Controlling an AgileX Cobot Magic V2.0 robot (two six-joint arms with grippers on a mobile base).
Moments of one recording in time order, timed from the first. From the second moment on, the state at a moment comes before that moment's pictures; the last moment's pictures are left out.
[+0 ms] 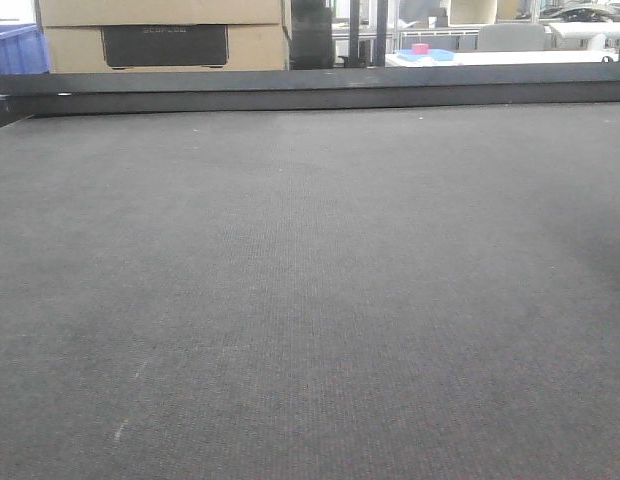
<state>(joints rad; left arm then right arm) 0.02 0.63 -0.87 -0.14 0.71 0.10 0.07 0.82 -0.92 0.07 0.69 -0.07</state>
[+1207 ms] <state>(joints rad) 0.02 0.63 -0.87 -0.14 0.71 0.10 0.07 0.82 -0.92 0.08 0.69 -0.07</state>
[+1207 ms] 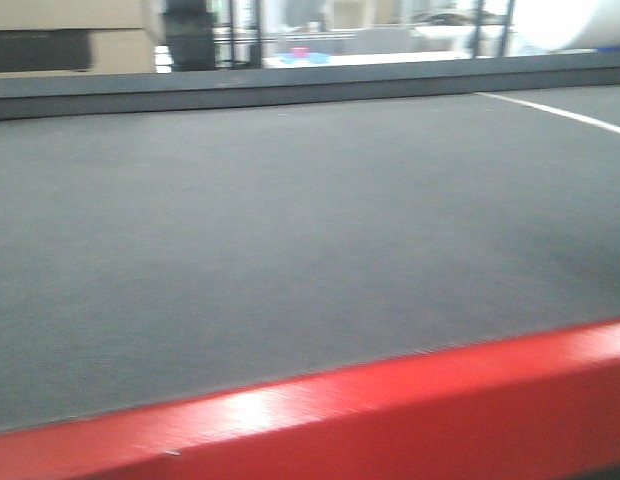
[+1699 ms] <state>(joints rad) 0.02 0.63 -0.87 -0.14 0.71 0.10 0.07 0.82 -0.92 0.08 0.69 -0.07</state>
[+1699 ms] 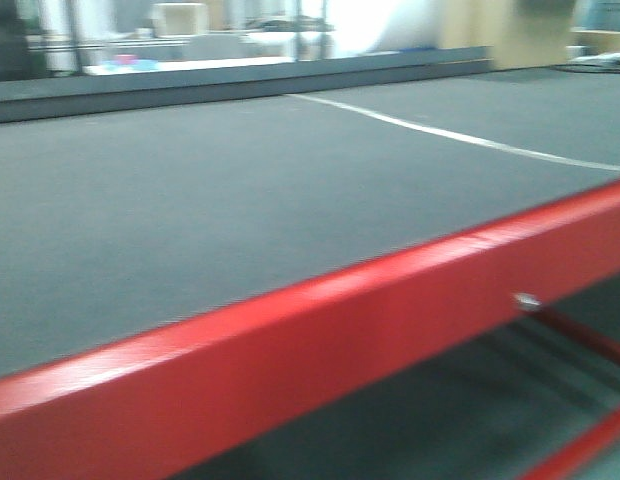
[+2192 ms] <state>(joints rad) 0.02 0.63 -0.87 -0.14 0.71 0.10 0.07 0.82 -0.92 0.08 0.69 -0.07</state>
